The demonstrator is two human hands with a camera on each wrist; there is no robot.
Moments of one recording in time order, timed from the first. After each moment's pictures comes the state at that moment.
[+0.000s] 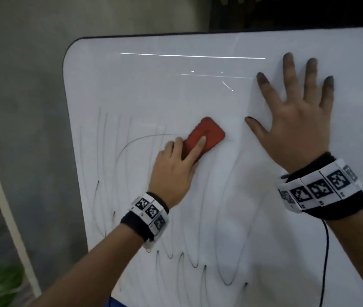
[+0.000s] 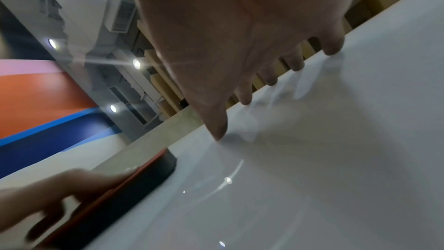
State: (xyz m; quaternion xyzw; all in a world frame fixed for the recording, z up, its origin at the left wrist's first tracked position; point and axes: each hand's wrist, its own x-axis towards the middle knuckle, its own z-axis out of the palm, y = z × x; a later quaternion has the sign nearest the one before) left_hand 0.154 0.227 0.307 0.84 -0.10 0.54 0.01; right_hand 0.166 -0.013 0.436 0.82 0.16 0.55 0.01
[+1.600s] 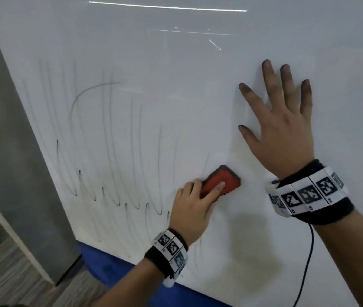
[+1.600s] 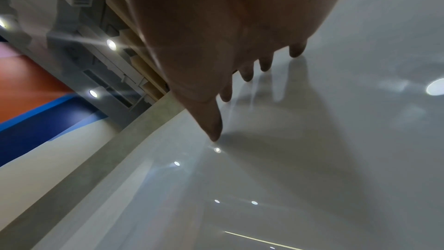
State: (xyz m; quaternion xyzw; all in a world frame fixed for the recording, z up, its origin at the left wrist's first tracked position) left_hand 0.101 0.052 0.145 0.90 -0.16 0.38 0.11; right_hand 0.135 -0.117 0.351 0.85 0.20 0.48 0.04
